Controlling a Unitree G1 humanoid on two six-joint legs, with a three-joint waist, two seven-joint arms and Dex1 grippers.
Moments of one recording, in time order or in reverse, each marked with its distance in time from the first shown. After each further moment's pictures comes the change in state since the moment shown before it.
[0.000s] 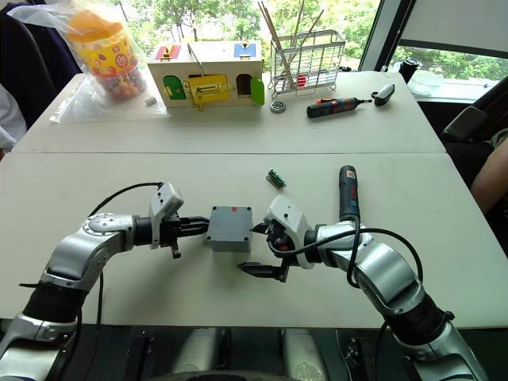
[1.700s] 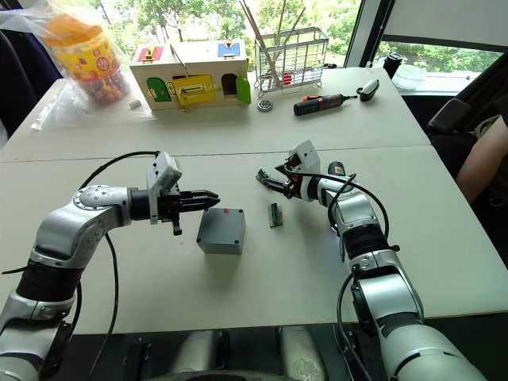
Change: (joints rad) left arm -0.141 0.037 0.027 -0.082 -0.084 0.067 -0.003; right arm -0.416 0.268 -0.188 1.103 -0.247 -0.617 -0.021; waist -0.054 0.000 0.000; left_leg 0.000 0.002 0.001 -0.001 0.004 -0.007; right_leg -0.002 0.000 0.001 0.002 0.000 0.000
